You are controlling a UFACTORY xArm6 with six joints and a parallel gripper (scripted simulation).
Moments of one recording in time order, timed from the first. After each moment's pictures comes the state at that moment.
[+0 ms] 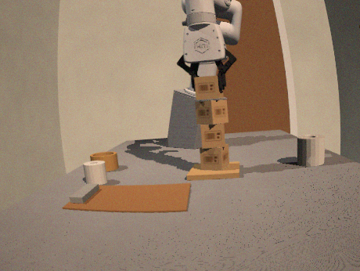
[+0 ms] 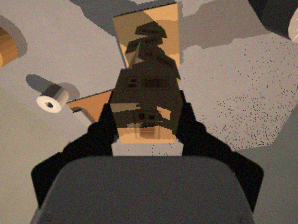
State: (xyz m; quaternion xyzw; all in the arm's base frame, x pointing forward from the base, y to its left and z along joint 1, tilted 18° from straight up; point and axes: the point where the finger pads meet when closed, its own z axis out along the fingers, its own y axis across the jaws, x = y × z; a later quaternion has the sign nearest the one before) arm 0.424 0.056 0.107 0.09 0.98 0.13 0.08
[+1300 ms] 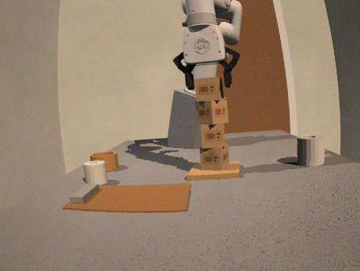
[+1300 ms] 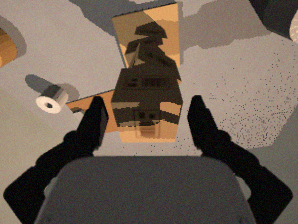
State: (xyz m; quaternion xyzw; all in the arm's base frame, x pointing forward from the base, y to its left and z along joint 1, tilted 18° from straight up) arm 0.425 0.057 0.105 0.09 0.98 0.13 0.08
